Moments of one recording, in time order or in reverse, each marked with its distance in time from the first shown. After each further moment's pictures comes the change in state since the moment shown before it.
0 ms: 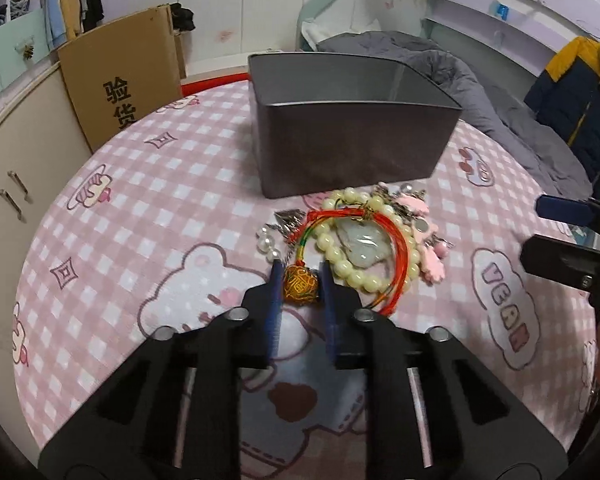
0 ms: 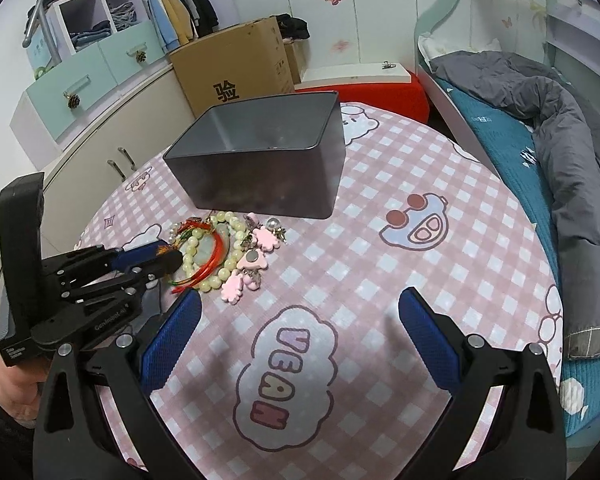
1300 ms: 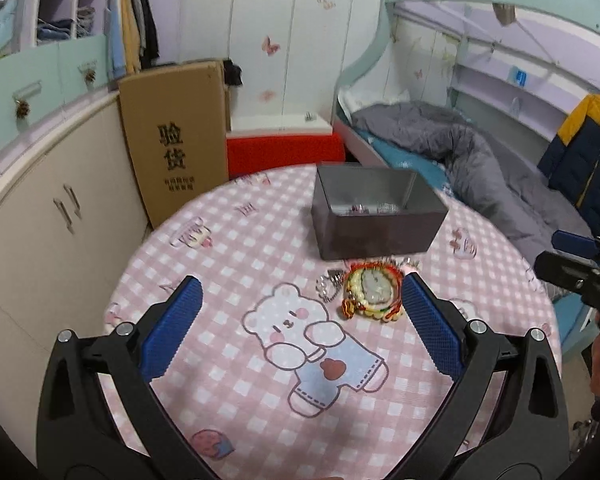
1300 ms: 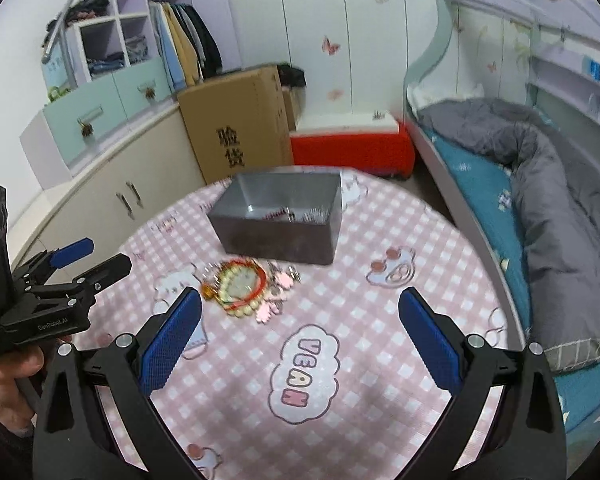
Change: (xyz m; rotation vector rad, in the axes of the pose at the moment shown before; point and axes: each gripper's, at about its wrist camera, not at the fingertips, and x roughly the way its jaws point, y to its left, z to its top) left arm -0.094 0.024 0.002 -0.091 -0.209 0.092; right arm -0.066 0.021 0.004 -0.021 -0.149 -0.050
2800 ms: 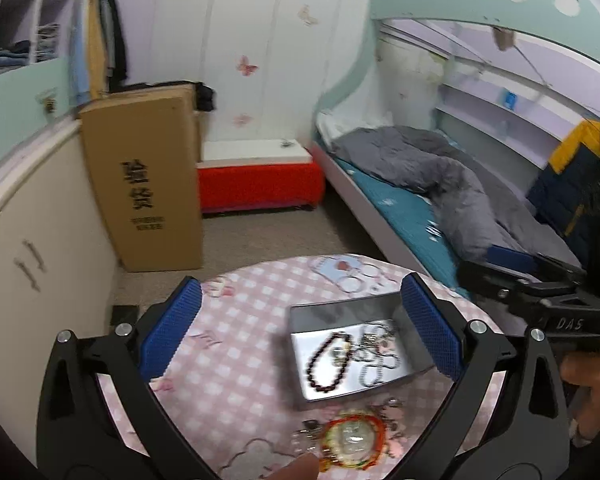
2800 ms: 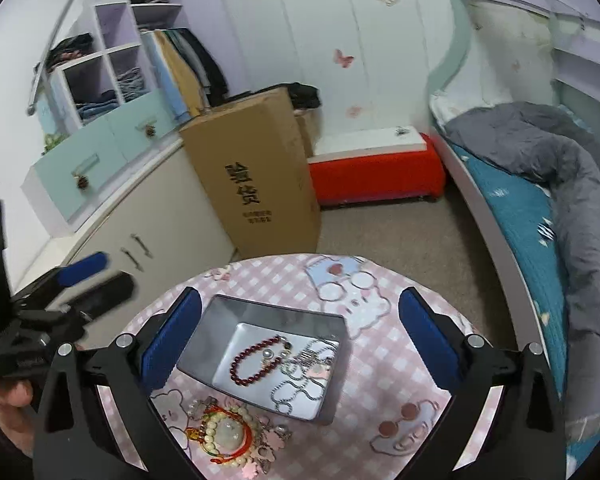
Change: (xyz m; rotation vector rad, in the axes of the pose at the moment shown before) left arm 0.058 -0.003 0.133 -0.018 -0.080 -0.063; right arm 0.072 -0.034 0.125 0.057 -0.059 0.097
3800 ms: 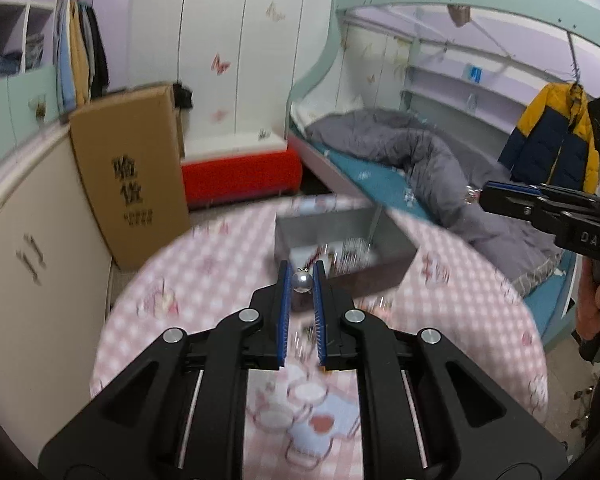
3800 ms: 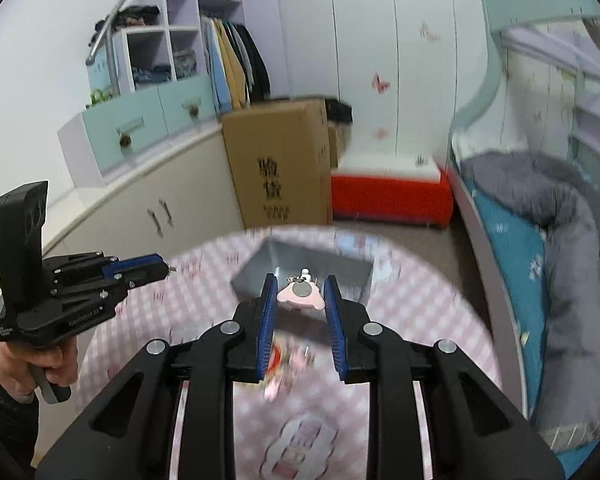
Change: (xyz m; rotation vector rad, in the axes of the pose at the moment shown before) left arm -0.060 -0.002 -0.070 0.115 0.001 -0.096; right arm -0.071 0.045 -0.046 -0.208 -0.073 0.040
